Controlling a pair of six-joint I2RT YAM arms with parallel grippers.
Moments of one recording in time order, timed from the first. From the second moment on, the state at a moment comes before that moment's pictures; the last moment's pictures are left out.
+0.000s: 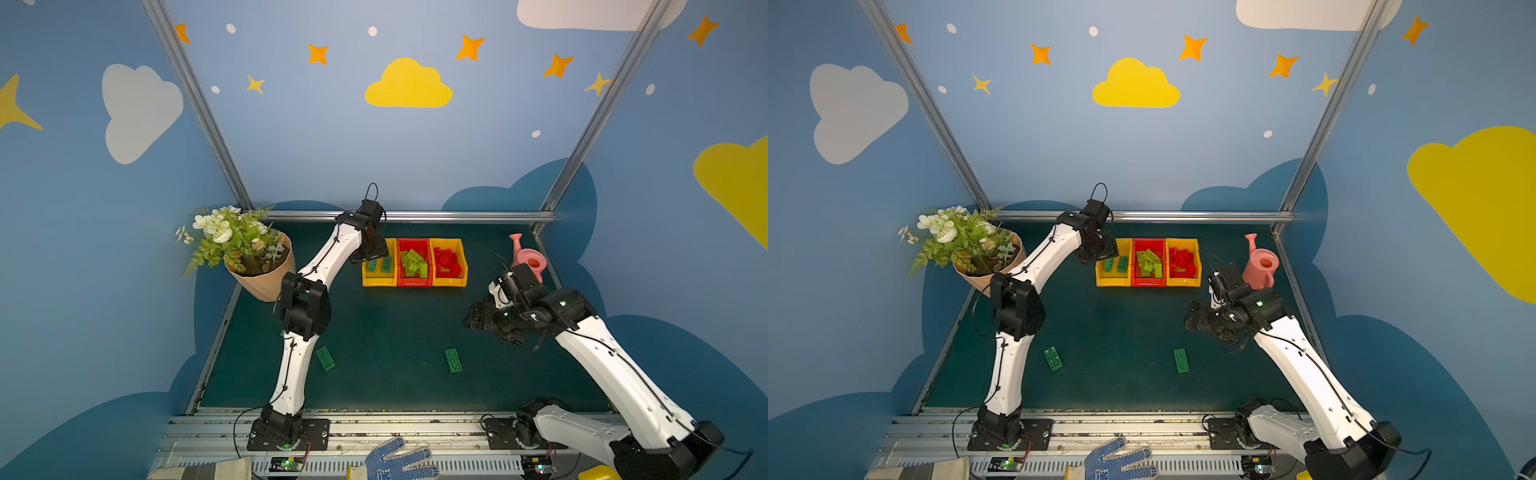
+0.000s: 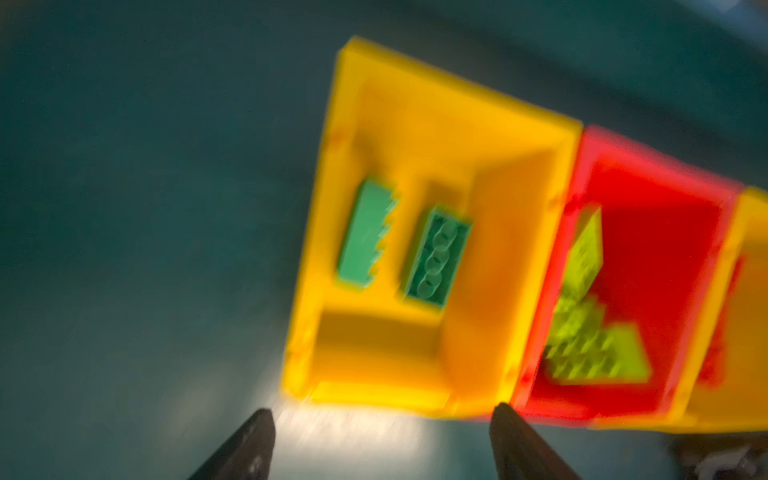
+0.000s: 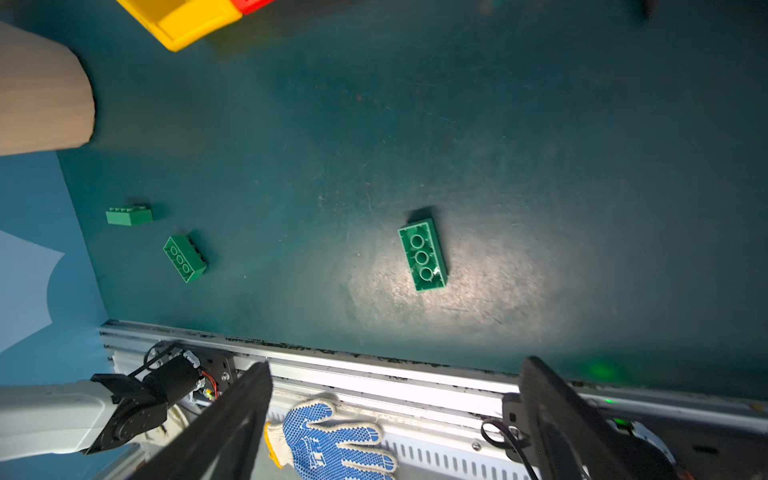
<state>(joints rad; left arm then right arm) -0.37 2.17 2.09 -1.12 -0.03 -0.65 0.51 1.14 1.19 -1.23 -0.19 0.64</state>
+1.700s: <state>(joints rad) 0.14 1.23 0.80 -0.82 -0.03 -0.94 0.73 1.39 1.33 -1.09 -0.32 0.49</state>
